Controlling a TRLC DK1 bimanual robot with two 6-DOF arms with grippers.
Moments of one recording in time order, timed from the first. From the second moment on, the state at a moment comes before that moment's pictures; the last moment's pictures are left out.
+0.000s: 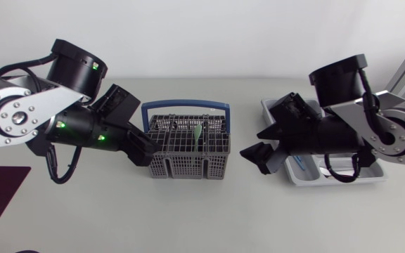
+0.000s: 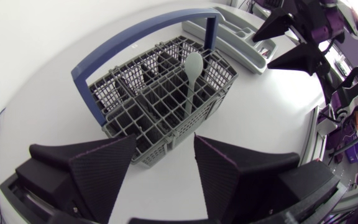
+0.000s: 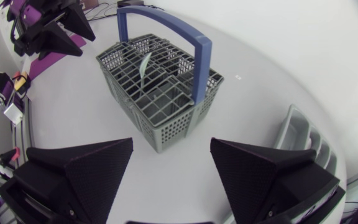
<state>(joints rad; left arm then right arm) -0.45 1.33 0.94 -0.48 0.22 0.22 0.41 1.28 0.81 -0.32 -0.28 -0.29</state>
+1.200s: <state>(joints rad) -0.47 1.14 0.74 -0.23 0.21 0.27 0.63 1.68 1.06 -0.05 -0.19 0.20</state>
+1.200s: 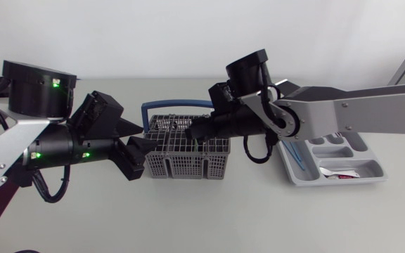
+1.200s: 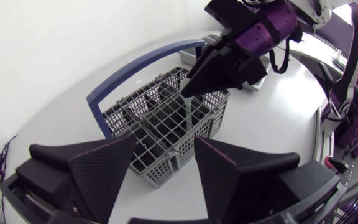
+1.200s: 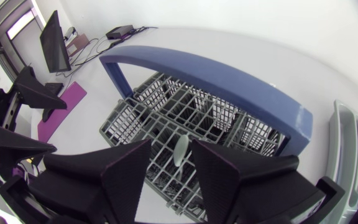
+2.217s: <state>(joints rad) -0.47 1.14 0.72 -0.19 0.21 0.29 0.66 1.56 0.99 0.06 -0.19 0.20</state>
